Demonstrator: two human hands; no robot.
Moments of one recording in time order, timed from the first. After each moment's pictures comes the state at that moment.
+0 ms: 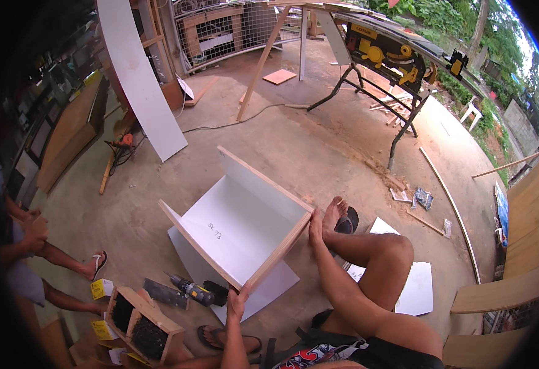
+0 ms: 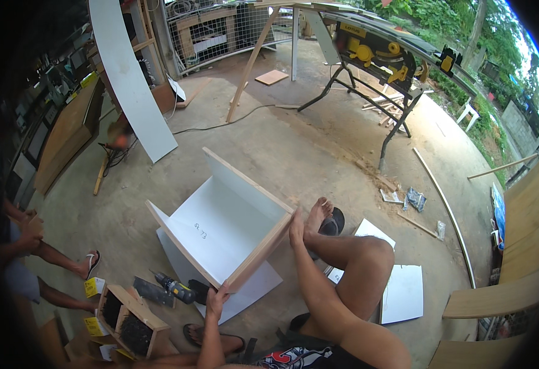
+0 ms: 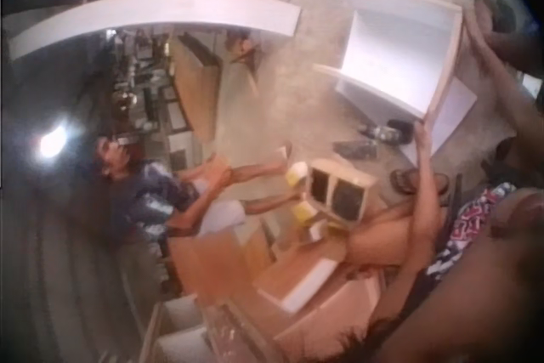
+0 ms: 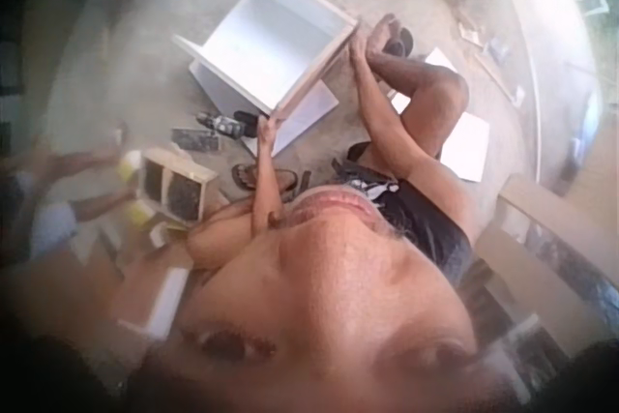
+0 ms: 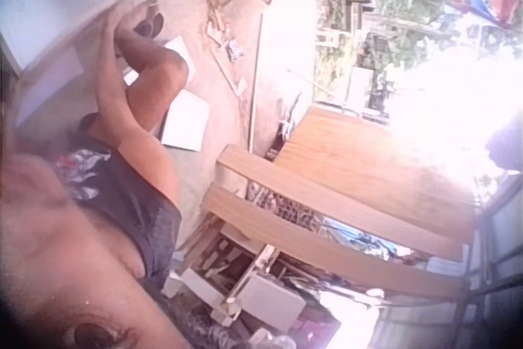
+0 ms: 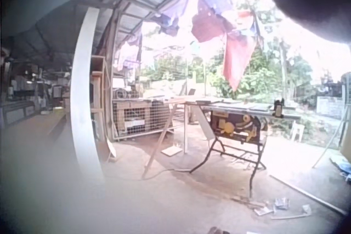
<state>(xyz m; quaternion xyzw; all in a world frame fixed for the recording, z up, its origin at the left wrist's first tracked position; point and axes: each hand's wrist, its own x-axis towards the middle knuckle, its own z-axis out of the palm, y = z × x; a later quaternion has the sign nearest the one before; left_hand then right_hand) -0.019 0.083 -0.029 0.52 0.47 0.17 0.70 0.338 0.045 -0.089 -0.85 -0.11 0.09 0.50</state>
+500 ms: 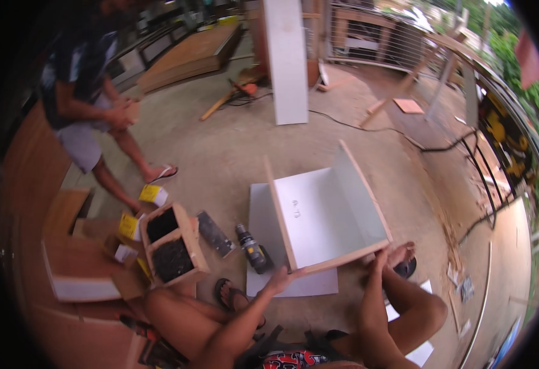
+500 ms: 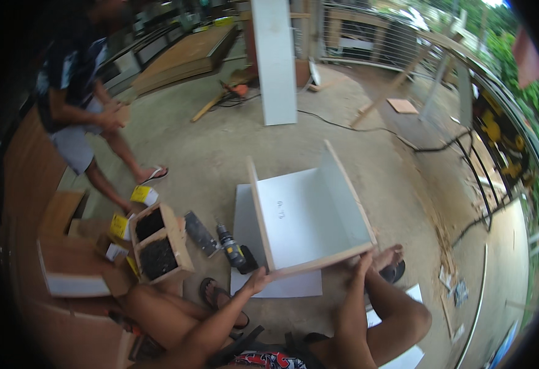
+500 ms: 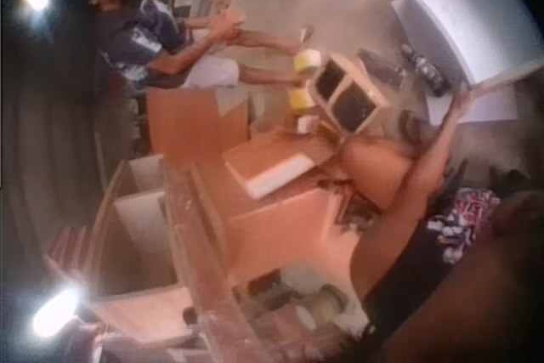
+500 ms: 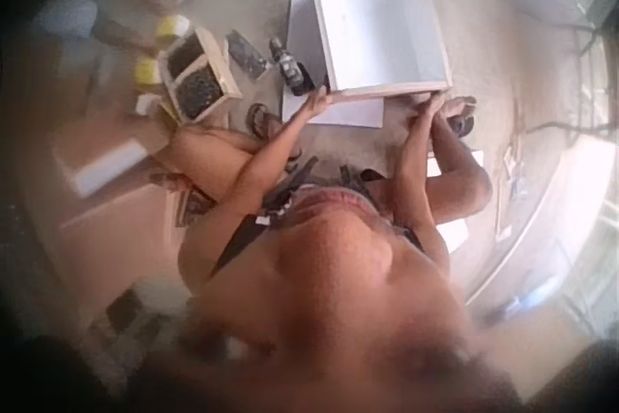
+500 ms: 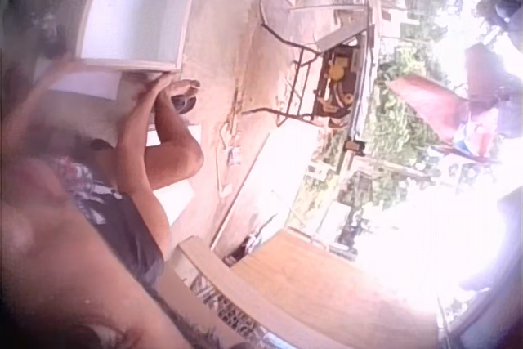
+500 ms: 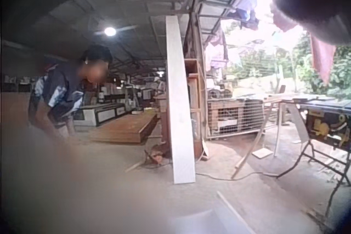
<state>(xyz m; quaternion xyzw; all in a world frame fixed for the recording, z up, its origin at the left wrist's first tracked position) -0.031 0.089 -0.023 0.62 0.48 0.12 0.60 0.377 0.040 -0.085 -0.99 -0.12 0.07 0.10</state>
